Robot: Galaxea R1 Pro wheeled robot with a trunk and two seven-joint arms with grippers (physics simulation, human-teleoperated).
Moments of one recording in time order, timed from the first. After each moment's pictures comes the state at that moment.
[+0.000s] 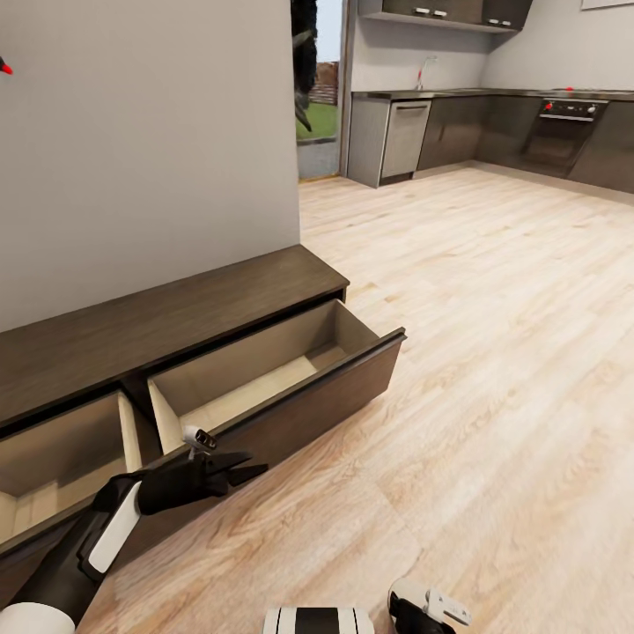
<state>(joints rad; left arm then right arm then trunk) -0.46 0.23 -0.10 -1.10 0.68 0.99 -1.32 -0.42 0.04 0.57 -0.17 -0.97 -0.27 -0.11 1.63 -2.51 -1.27</state>
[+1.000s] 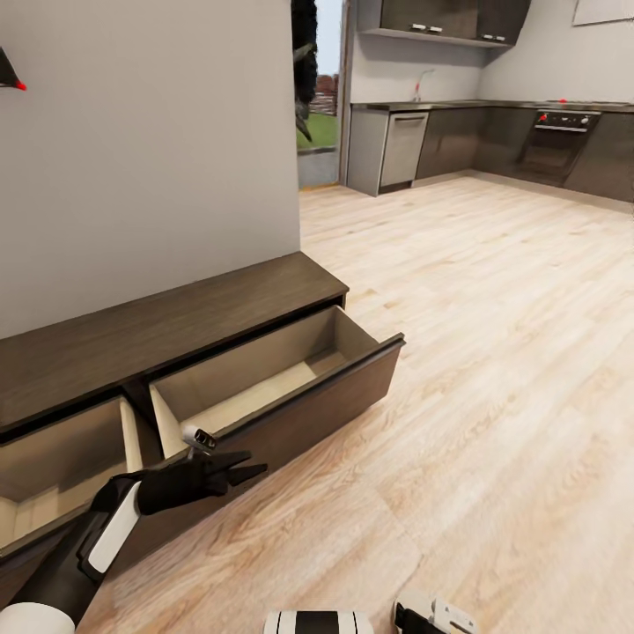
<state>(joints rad) -0.46 0.23 -0.09 -1.10 0.68 0.99 -1.32 -0.42 0.04 0.56 -0.13 -0.97 -0.27 -0.11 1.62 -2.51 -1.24</state>
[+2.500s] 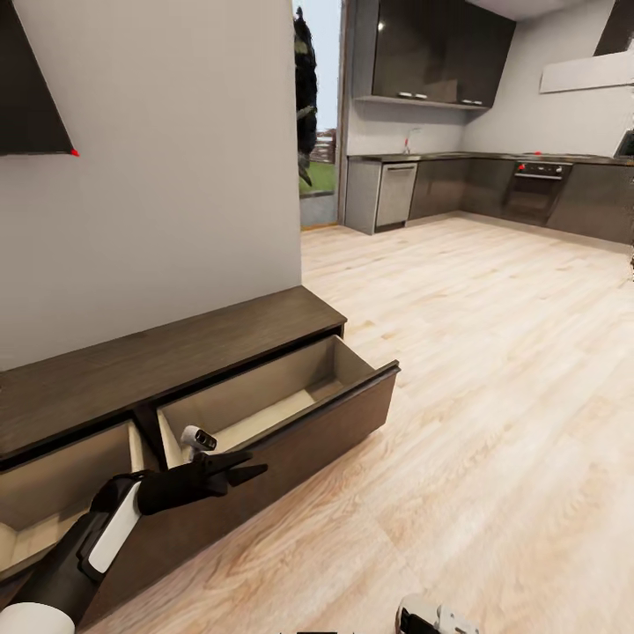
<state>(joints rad) -0.46 0.23 -0.09 -1.10 0.67 0.99 -1.32 -0.42 0.04 0.56 -0.10 -0.98 -0.28 -0.11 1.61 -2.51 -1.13</state>
